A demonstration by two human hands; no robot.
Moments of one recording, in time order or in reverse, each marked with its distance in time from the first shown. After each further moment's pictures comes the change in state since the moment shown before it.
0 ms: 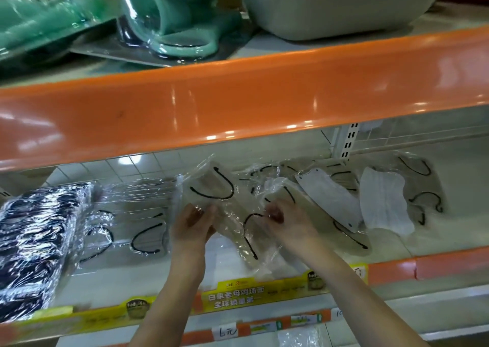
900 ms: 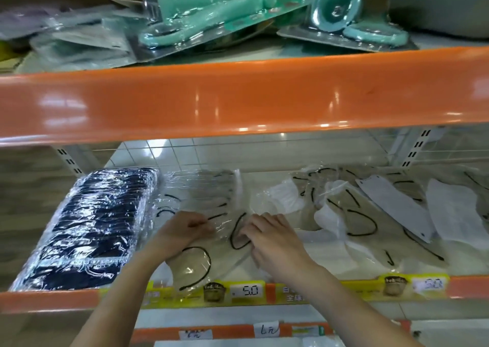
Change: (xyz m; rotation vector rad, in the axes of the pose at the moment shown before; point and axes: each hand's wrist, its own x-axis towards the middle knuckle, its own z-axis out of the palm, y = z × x) left_hand 0.082 0.023 -0.184 0.924 -0.478 0.027; right_hand -0.005 -0.055 0.147 -0.695 0.009 -0.772
